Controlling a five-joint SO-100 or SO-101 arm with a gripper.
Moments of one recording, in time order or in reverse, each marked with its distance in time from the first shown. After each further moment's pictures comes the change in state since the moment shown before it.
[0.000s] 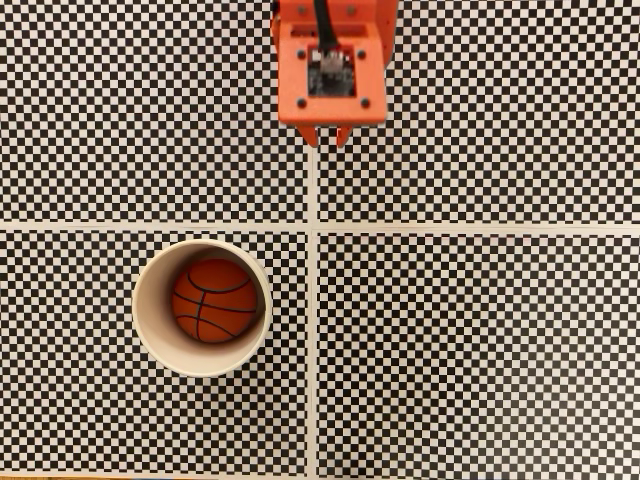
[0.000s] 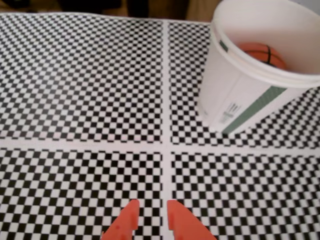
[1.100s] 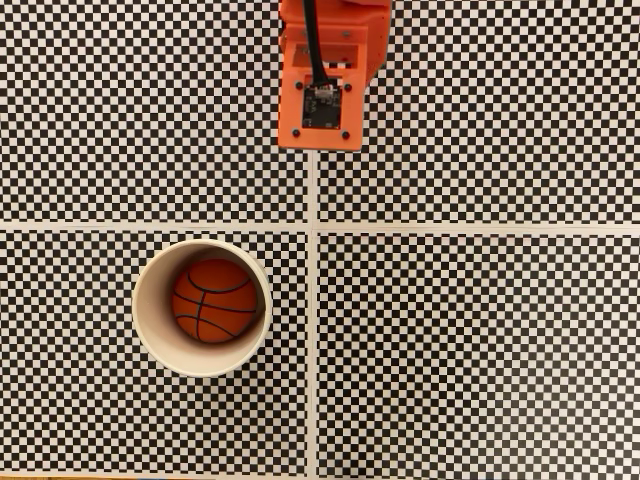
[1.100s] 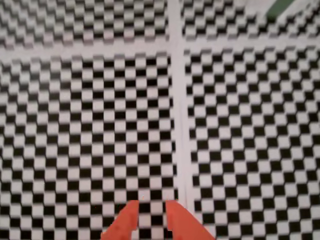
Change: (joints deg) arm 0.4 0.1 8.1 13.4 3.5
